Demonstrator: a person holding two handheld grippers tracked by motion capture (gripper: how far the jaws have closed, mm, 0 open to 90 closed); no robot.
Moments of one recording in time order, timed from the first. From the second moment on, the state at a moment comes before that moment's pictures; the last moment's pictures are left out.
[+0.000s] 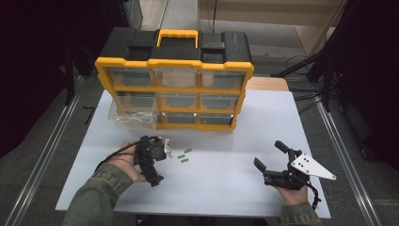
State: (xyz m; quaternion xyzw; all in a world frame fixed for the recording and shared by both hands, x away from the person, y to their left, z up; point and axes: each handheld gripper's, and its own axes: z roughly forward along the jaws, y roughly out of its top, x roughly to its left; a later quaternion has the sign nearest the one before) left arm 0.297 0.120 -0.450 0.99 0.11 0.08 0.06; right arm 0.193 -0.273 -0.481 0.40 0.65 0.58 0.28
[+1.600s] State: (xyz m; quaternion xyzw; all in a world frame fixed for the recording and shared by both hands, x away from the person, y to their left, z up) left arm 0.341 0.061 -0.467 0.99 0.09 0.05 0.03; right arm 0.193 -0.274 -0.481 0.39 0.66 0.58 0.27
